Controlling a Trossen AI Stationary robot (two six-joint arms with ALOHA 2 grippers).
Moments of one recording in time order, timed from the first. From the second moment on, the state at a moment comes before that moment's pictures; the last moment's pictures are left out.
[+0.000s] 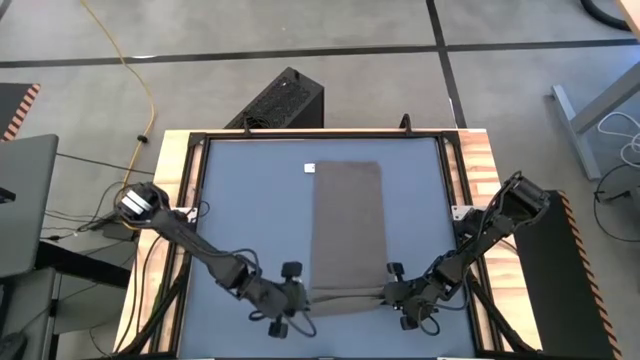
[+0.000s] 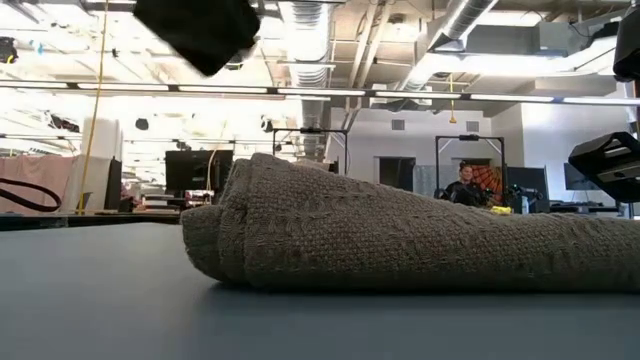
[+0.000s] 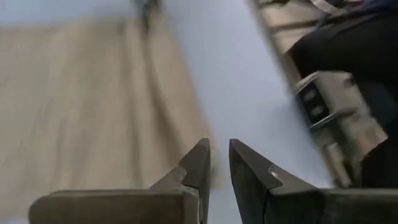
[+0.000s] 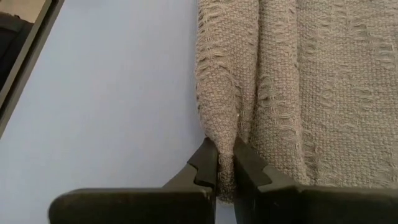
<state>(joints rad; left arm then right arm) -0.58 1.74 1.11 -0.04 -0.25 -0.29 0.80 1.64 0.64 0.06 0.31 0.61</state>
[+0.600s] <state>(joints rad) -0.62 1.87 1.11 0.12 -0.20 -0.11 0.80 1.64 0.64 0.06 0.31 0.61</state>
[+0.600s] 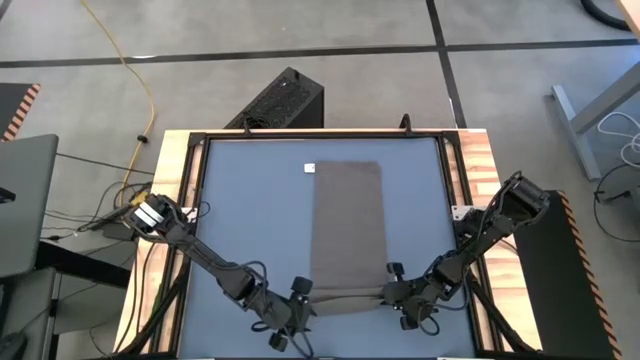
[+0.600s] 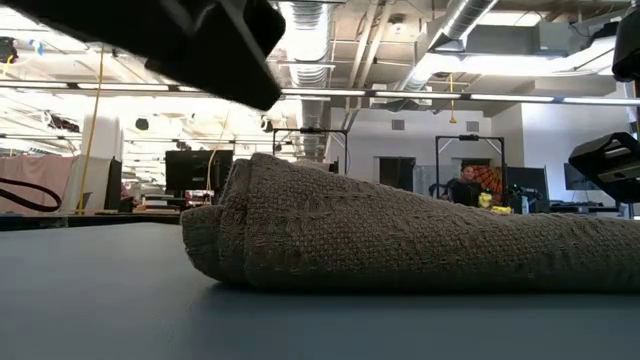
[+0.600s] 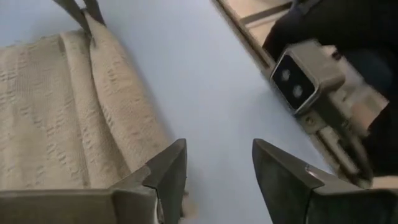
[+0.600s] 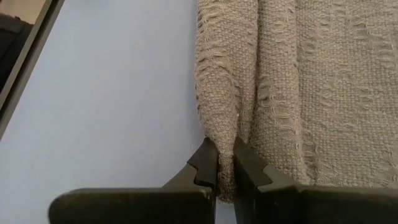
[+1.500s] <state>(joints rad) -0.58 1.95 1.11 0.05 -0.25 -0.06 0.80 1.64 0.64 0.06 0.30 0.63</state>
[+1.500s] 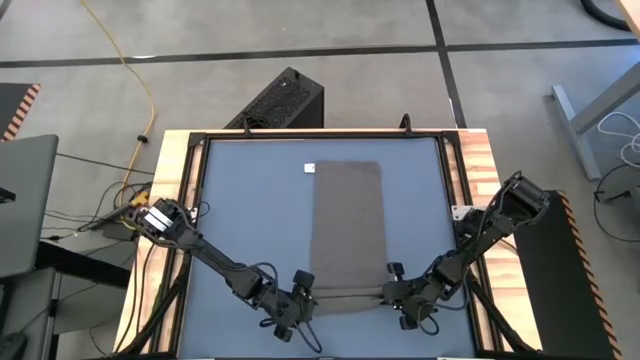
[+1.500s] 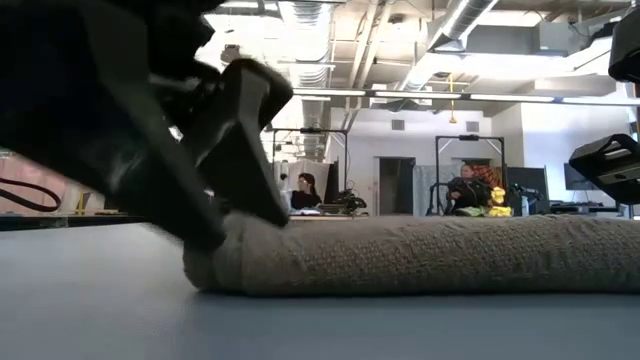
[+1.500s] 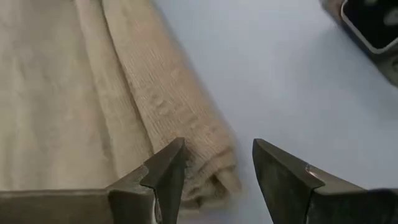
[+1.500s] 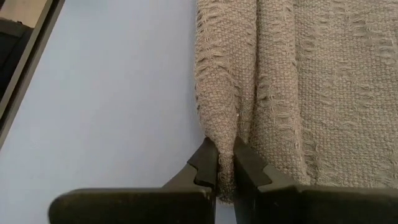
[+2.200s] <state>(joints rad) -0.57 2.04 1.12 0.03 -0.23 -0.11 0.79 1.64 0.64 0.06 0.27 0.80</state>
